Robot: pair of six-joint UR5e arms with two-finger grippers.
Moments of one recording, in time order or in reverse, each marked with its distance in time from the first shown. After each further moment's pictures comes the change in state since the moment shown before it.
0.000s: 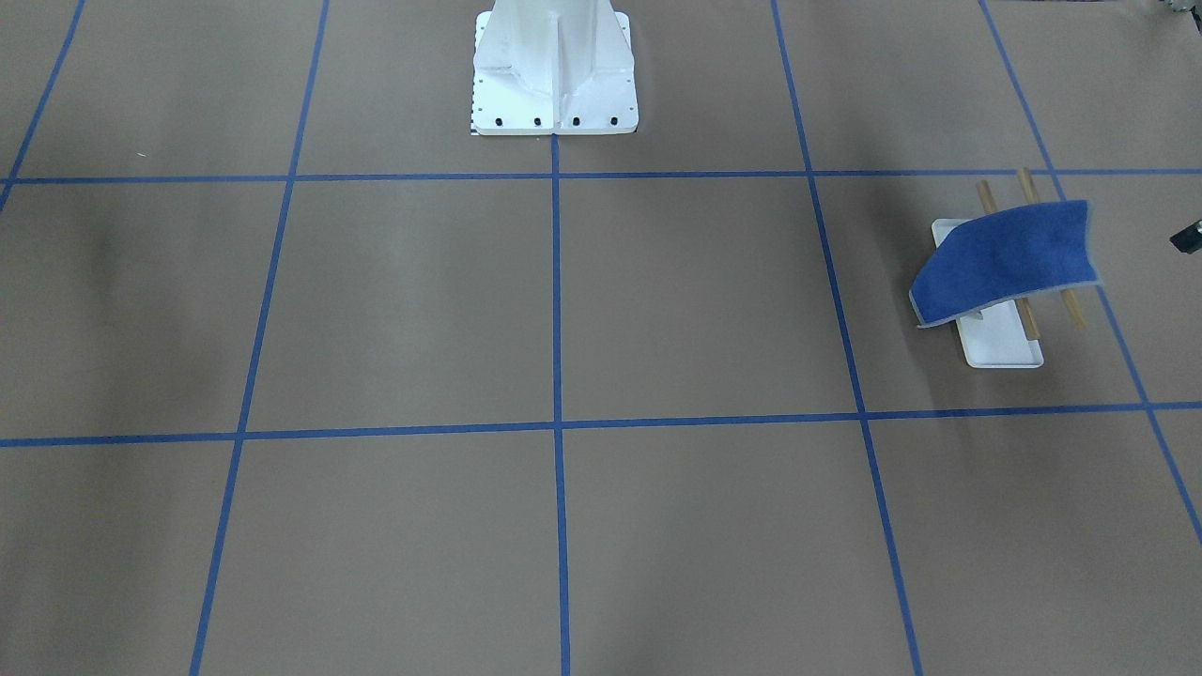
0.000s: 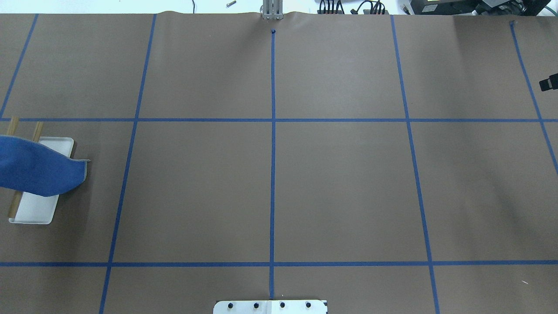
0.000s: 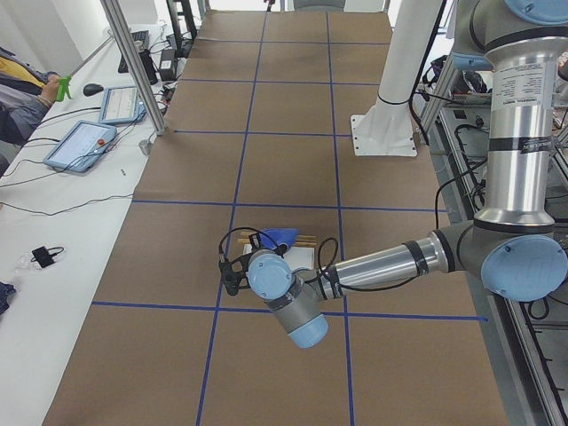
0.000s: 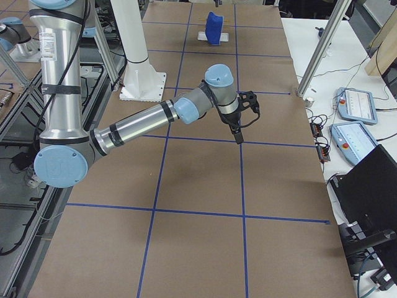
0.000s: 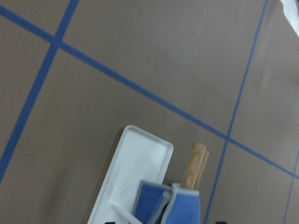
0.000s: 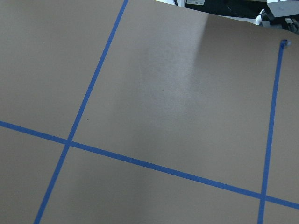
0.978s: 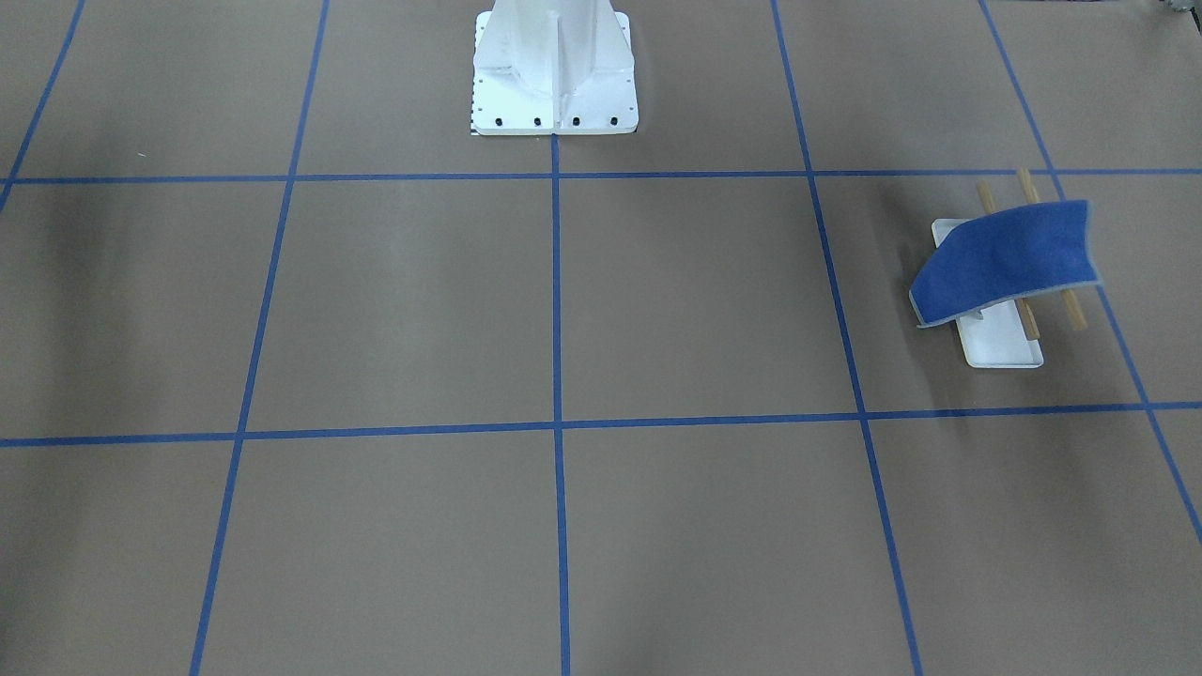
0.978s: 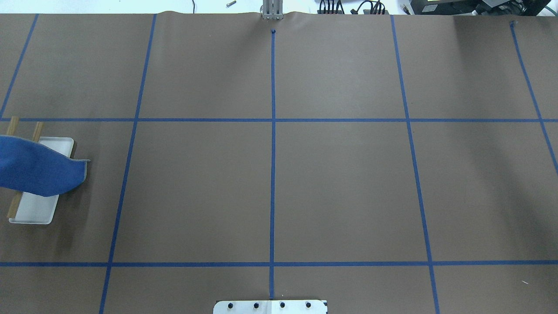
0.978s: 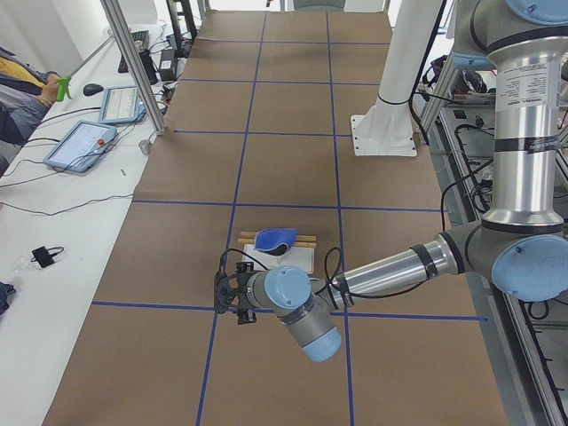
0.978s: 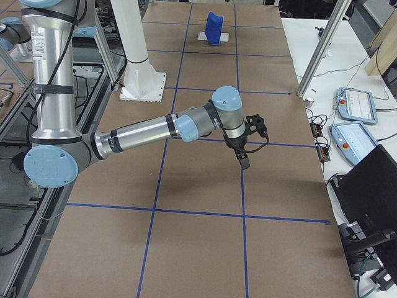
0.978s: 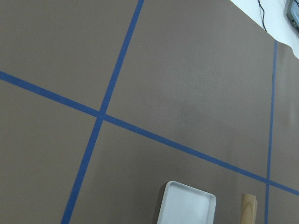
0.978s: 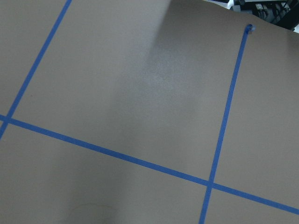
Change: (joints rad) left arm -0.003 0.046 0.033 -0.008 0.374 0.451; right arm 0.093 -0.008 -0.149 -0.003 0.001 -0.217
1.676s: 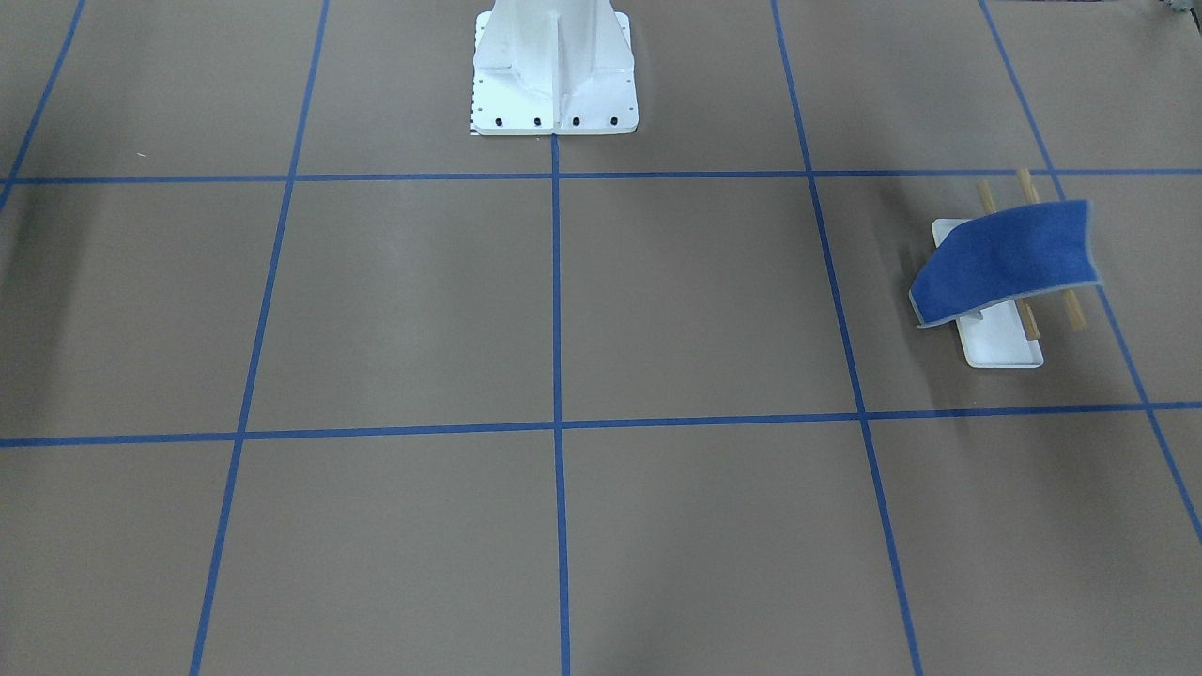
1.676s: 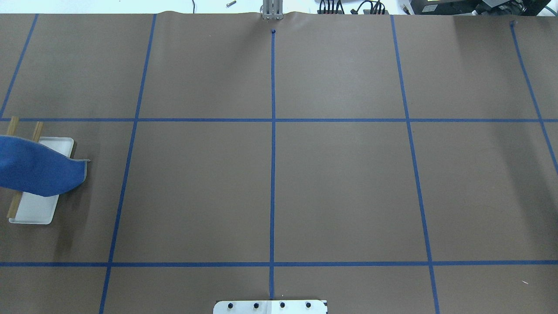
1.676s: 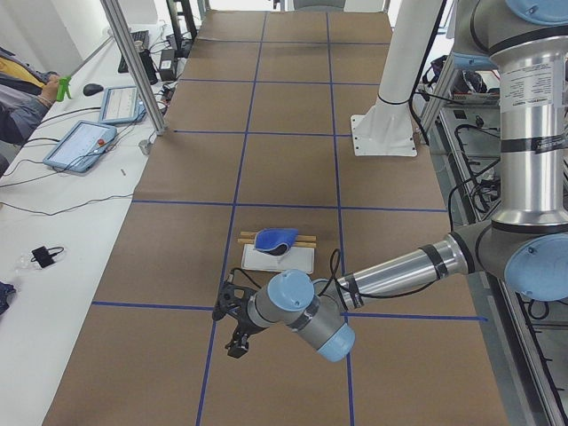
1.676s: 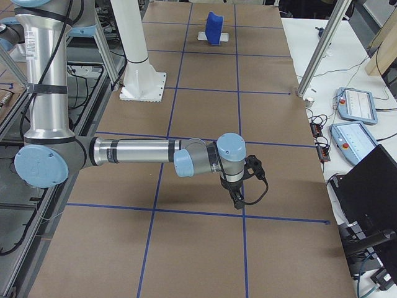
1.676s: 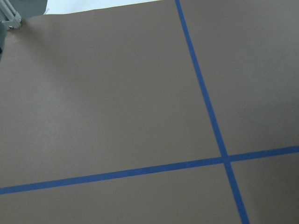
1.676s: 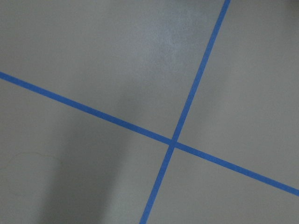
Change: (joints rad) left arm -0.001 0.041 -0.094 0.389 0.174 0.529; right arm 0.089 -0.014 -0.223 -0.002 0.095 -0.293
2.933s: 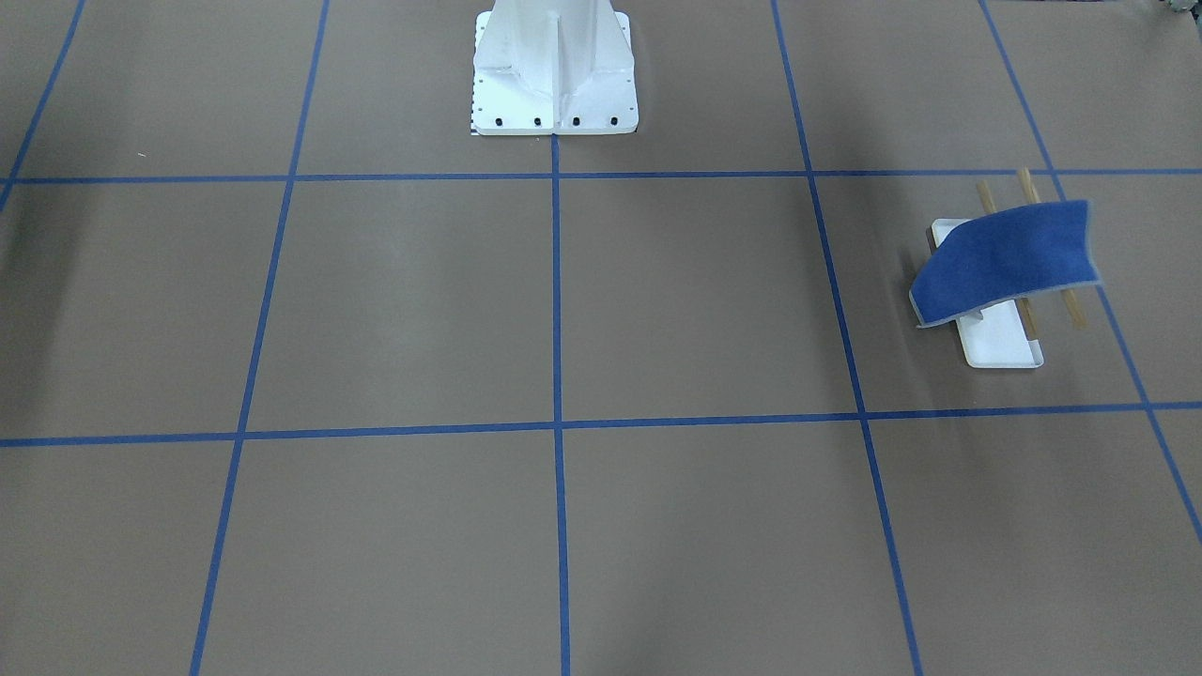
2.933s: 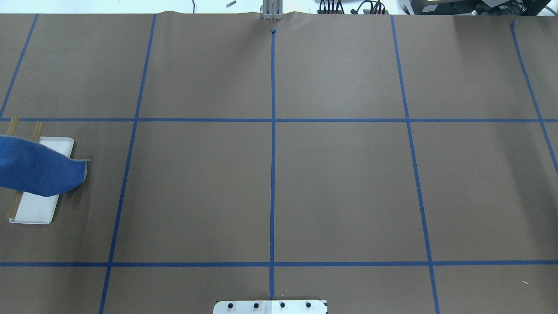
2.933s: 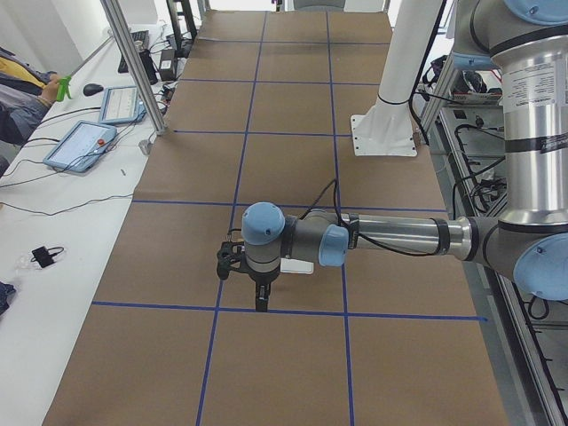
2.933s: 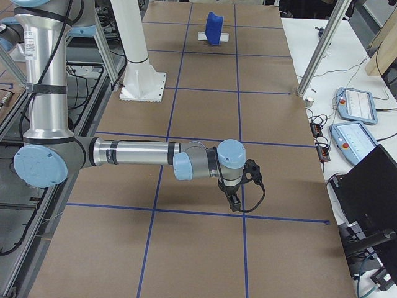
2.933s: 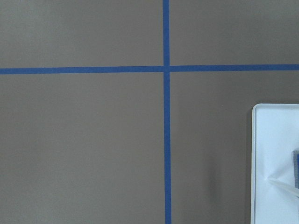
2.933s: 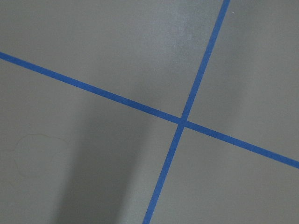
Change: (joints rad) left arm 0.004 0.030 -0.422 0.817 -0.175 0.150; right arm 0.002 -0.001 -0.015 -0.028 0.045 0.006
